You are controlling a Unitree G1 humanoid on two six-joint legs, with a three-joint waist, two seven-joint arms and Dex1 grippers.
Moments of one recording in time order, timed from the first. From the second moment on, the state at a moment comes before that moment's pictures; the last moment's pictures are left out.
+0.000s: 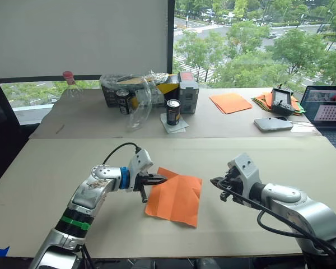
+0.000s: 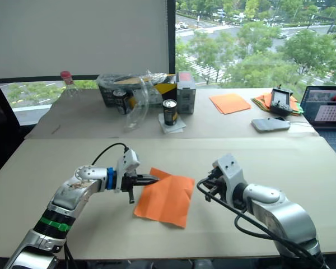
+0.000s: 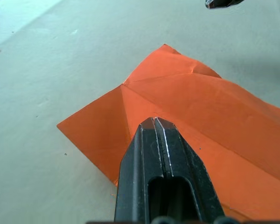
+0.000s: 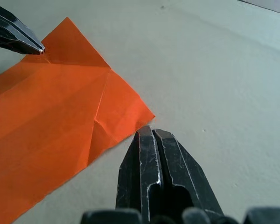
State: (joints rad) left arm -0.47 0.55 -0.21 0.02 -0.23 0.52 -1.06; right arm -0.22 -0.64 -0.06 -0.62 0.46 1.12 0.52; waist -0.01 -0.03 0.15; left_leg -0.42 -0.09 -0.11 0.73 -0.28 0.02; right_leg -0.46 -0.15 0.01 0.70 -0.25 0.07
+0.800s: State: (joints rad) left arm -0.40 0.79 -0.21 0.01 -0.27 0.57 -1.24; right arm -0.19 -0.71 -0.09 -0.63 0.49 1.14 0.52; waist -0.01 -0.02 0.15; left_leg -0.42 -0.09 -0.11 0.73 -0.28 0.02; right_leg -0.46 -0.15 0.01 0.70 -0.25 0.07
